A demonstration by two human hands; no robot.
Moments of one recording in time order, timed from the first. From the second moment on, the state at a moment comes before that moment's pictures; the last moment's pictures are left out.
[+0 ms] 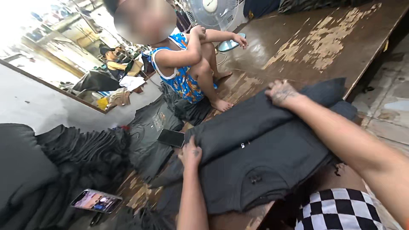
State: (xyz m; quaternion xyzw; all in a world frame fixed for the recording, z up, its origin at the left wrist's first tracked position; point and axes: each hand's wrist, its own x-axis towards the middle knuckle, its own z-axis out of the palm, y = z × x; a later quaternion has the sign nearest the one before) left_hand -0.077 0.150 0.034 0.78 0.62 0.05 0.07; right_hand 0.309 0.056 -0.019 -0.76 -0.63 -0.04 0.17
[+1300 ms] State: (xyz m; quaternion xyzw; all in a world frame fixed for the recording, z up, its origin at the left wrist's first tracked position) left_hand -0.035 -0.082 -0.040 0.51 0.07 0.26 0.81; right_hand 0.149 -0.164 -0.076 -0.51 -0.60 -0.08 0.62
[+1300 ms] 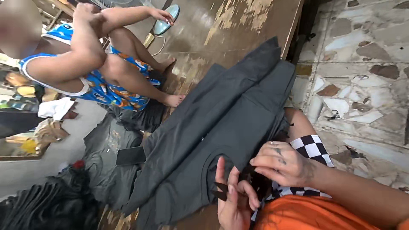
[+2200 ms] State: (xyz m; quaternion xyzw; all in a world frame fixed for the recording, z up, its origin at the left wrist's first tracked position) left_hand -0.051 -0.062 -0.038 0.80 0.12 0.30 0.51; right_hand 0.128 -0.157 -0.081 -0.45 -0.48 0.28 0.70
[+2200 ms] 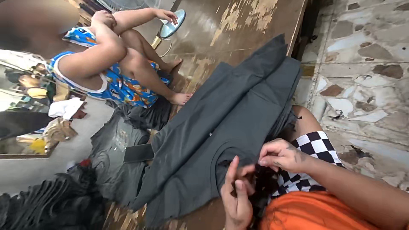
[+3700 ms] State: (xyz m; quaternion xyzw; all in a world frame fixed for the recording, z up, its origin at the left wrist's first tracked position) left_hand -0.034 -0.055 -0.022 0.89 0.22 0.30 0.24; right_hand 0.165 -0.164 -0.036 -0.53 -0.66 -0.03 0.53
